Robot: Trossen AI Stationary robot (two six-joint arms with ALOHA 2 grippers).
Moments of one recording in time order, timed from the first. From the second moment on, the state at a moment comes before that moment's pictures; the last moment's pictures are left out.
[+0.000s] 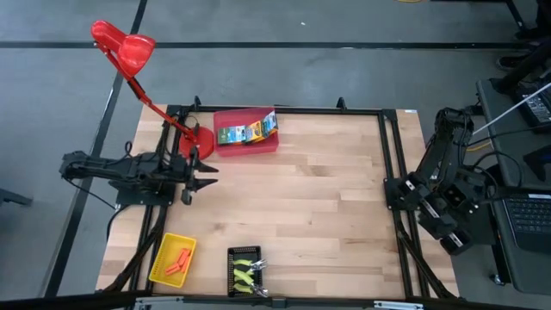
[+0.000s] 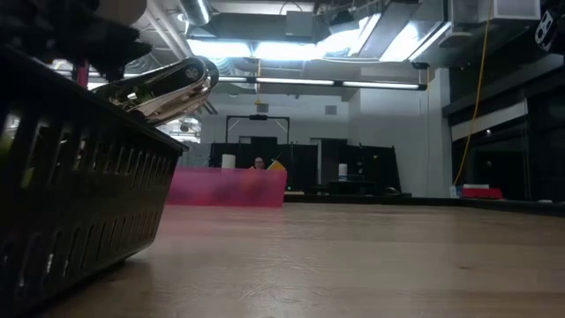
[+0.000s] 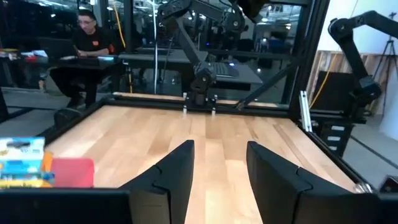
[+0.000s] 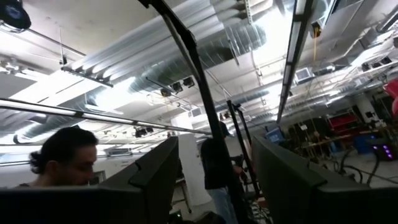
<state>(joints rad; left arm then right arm) -0.10 0.19 0.15 0.05 -0.12 -0.09 1.29 0.89 0.59 1.25 0.80 -0.43</state>
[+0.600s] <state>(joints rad) -0.05 0.02 0.05 -0.09 -0.16 -0.04 1.28 0.92 0.59 1.27 0.71 -0.47</state>
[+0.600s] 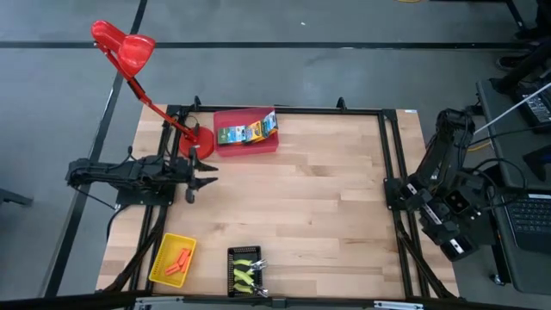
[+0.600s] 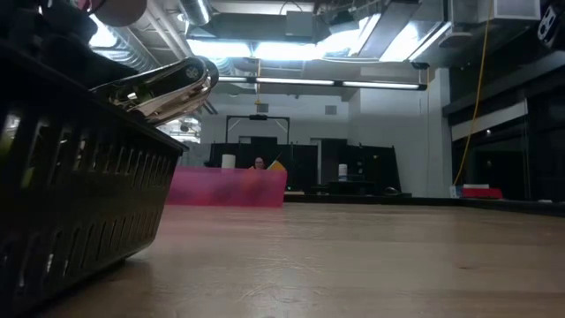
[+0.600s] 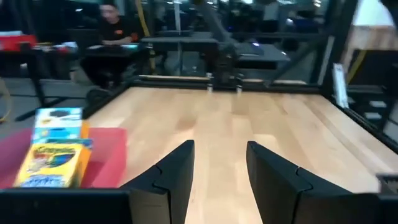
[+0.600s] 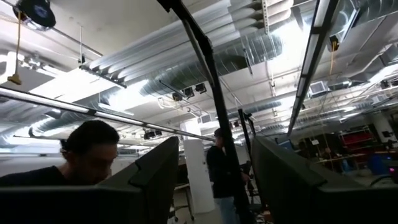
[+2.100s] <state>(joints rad) -0.04 0.04 0.05 -0.09 -0.18 -0.14 0.17 0.38 0.20 0.31 -0.54 0.49</state>
